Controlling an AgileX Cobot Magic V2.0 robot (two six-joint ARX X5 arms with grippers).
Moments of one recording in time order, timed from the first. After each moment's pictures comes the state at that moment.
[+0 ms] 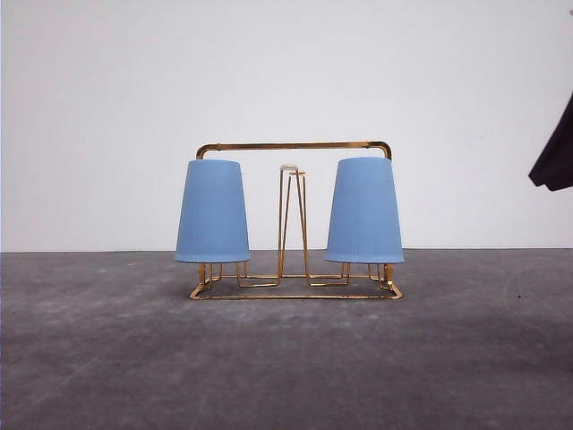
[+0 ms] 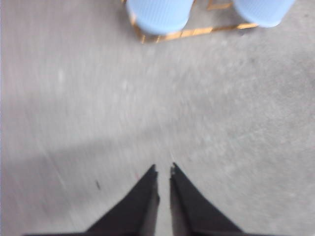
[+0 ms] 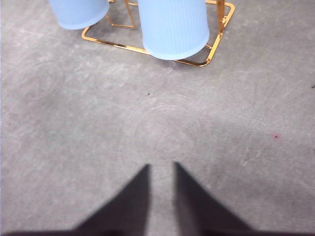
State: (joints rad) left_arx -0.36 0.70 0.69 -0.72 0.18 -0.04; right_arx 0.41 0.64 0.45 -0.41 -0.19 0.19
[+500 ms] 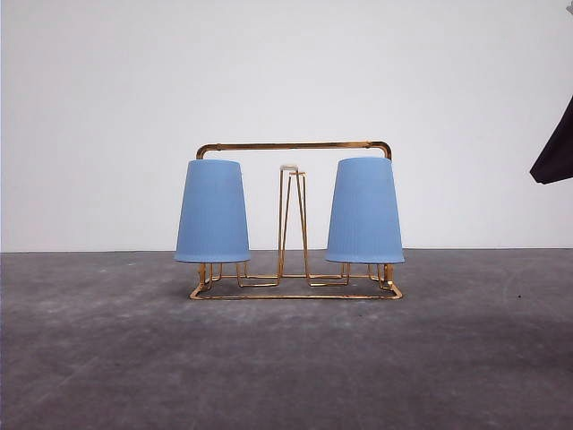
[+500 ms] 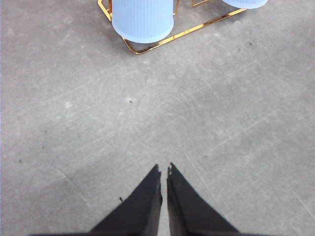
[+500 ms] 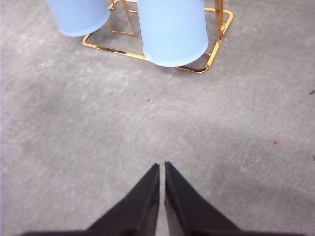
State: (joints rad) left_arx -0.36 0.70 0.69 -0.72 0.18 0.11; right_arx 0.41 0.64 0.45 -0.40 -0.19 0.19
